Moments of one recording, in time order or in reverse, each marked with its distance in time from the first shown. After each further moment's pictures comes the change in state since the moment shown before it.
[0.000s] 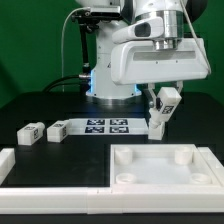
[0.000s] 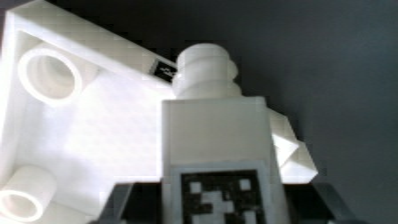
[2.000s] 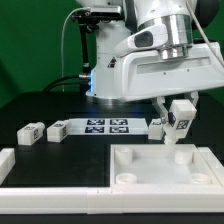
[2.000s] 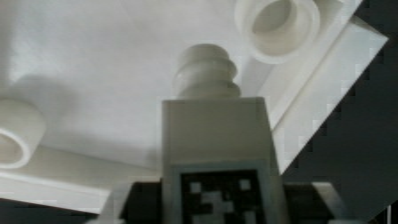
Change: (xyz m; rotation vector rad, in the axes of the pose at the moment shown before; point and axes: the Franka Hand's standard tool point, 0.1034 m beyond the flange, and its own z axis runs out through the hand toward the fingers) arm 0.065 0.023 0.023 0.034 0.115 0.120
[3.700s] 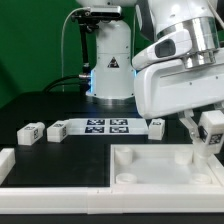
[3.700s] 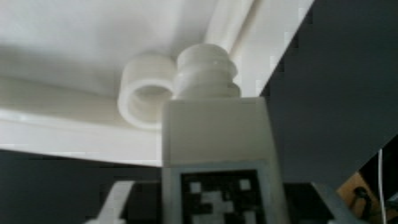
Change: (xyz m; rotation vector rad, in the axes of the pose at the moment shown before) arm 0.074 -0.005 0.032 0.074 0.038 0.045
